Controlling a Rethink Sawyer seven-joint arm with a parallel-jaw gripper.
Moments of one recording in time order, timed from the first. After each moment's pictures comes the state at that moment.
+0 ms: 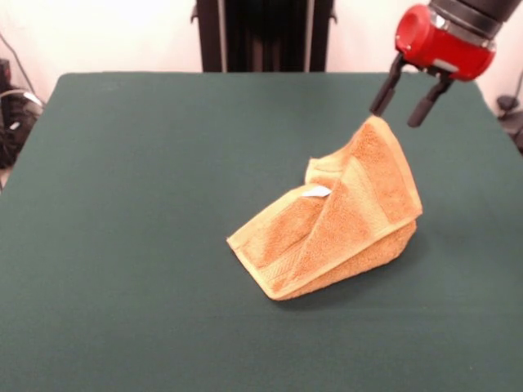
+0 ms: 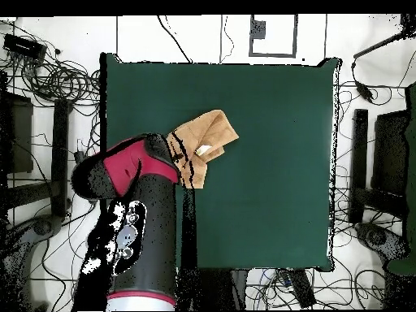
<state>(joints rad) 0.30 -0.54 -0.19 1.35 -0.40 0.75 2.00</state>
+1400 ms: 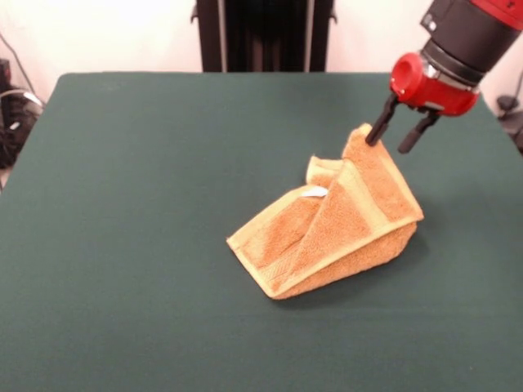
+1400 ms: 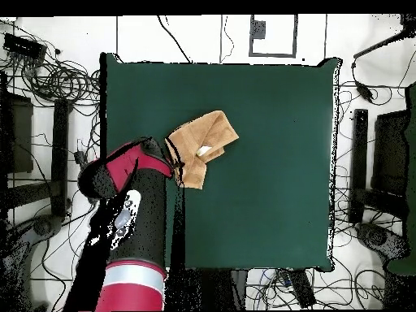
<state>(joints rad) 0.33 -0.42 -0.19 1.32 -0.40 0.75 2.00</state>
